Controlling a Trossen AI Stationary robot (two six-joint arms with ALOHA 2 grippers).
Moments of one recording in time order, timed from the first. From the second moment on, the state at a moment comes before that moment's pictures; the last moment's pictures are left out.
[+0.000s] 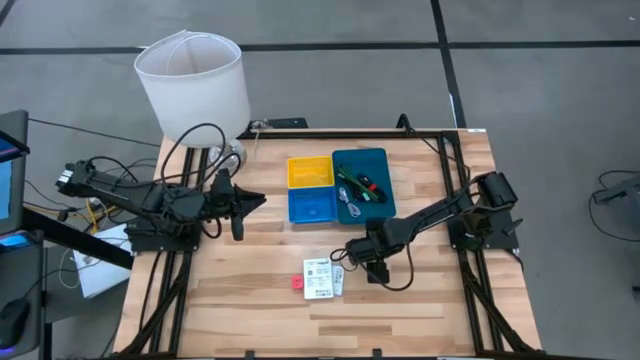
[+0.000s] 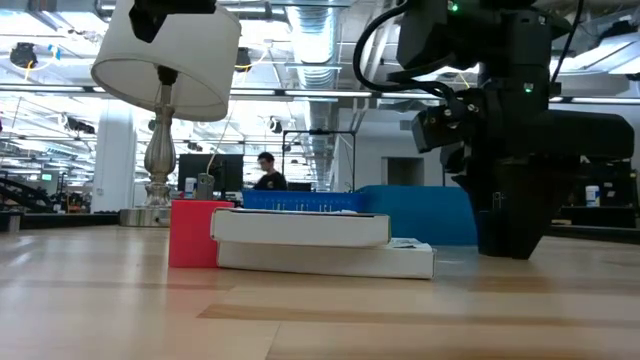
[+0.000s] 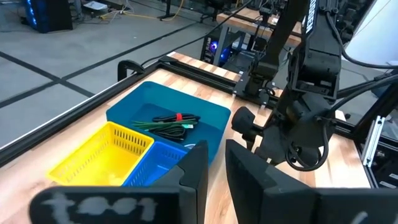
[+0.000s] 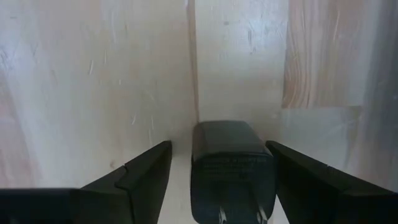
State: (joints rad) left arm -0.29 0.79 0.74 -0.24 -0.58 -0.41; right arm 0.28 1.82 1.05 -0.72 0.03 0.27
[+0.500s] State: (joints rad) left arm -0.29 0.79 0.74 -0.24 -0.58 -0.41; right arm 0.28 1.82 1.06 -0.70 0.02 0.27
